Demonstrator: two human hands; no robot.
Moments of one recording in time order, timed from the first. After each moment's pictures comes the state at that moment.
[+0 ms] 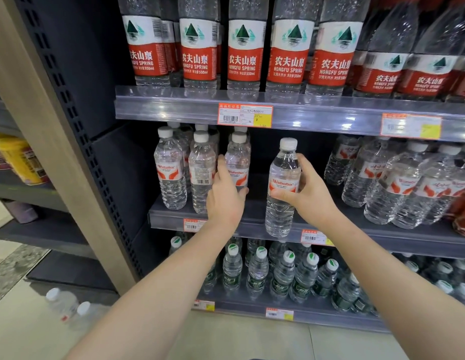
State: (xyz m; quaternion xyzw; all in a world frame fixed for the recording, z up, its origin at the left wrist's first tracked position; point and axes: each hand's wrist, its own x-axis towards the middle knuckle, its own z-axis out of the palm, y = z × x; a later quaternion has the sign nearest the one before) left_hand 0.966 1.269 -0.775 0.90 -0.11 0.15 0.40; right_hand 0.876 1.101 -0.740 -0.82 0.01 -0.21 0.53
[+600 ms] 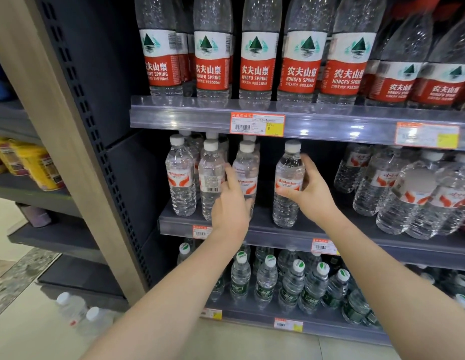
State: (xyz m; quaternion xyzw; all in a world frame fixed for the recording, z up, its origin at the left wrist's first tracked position) left_hand 0.965 1.279 -0.776 0.94 -0.12 0.15 0.27; right_hand 0.920 1.090 -0.754 -0.83 0.03 -0.23 0.51
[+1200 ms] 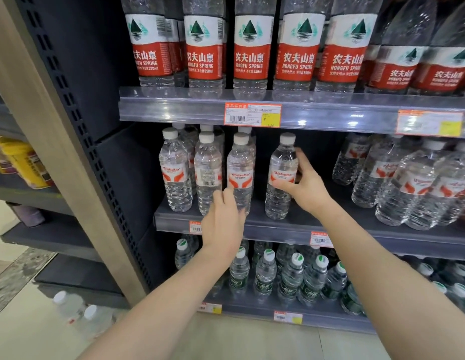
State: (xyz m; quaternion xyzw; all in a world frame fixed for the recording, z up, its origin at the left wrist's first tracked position) left_hand 0.948 1.298 -0.812 0.94 -0.16 0.18 0.23; right_hand 0.937 1.083 -0.765 -0.84 0.06 -0.20 0.50
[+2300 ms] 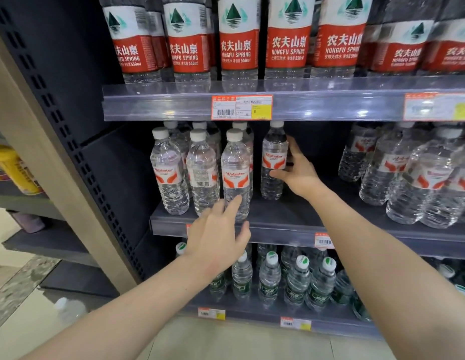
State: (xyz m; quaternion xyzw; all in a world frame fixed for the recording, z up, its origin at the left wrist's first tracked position) left_hand 0.930 1.319 -0.799 0.95 -0.25 0.11 0.14; right_hand 1.002 1.056 -0.780 -0.86 0.06 -0.18 0.48
